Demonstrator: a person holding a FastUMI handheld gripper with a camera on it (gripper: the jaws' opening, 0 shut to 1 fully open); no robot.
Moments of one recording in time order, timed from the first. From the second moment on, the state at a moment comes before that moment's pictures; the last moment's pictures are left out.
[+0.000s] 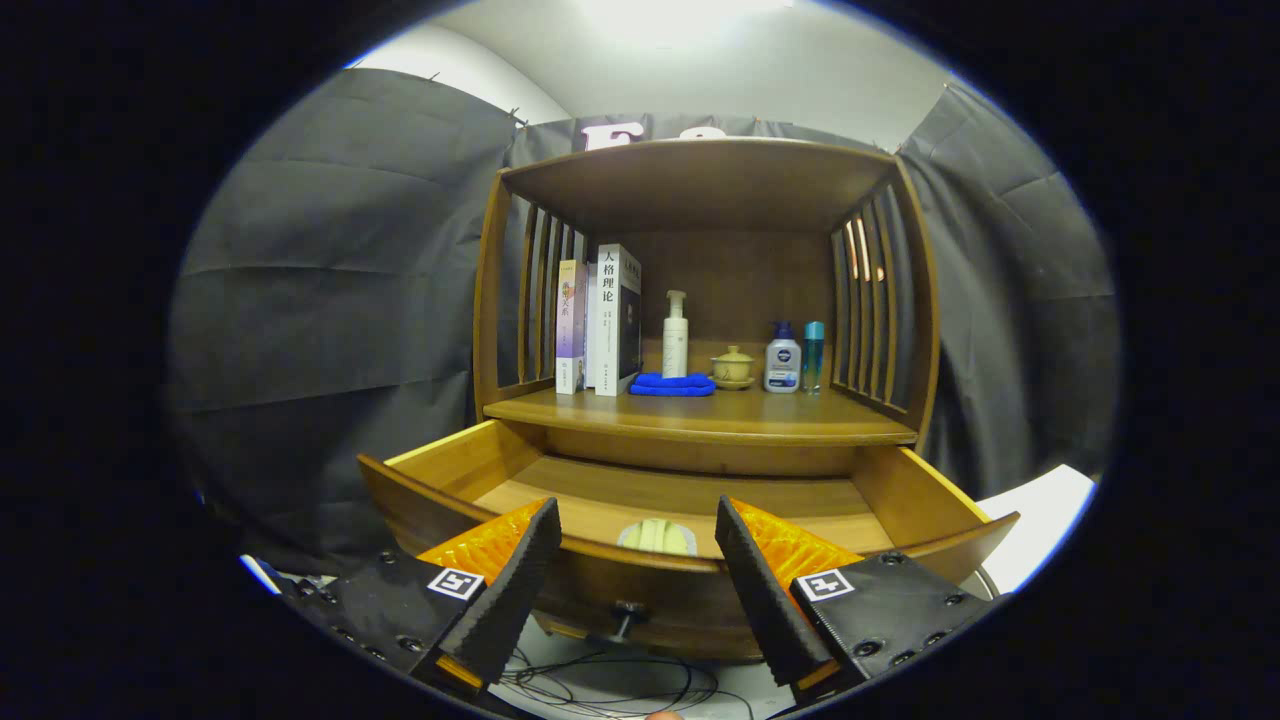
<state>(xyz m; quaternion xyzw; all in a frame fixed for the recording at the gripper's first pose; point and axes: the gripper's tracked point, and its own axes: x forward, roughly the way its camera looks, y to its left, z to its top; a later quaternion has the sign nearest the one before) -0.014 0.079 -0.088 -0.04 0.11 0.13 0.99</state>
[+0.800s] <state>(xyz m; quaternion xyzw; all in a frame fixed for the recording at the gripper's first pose) 0.081 0.076 -0.160 -0.02 0.37 0.16 0.91</state>
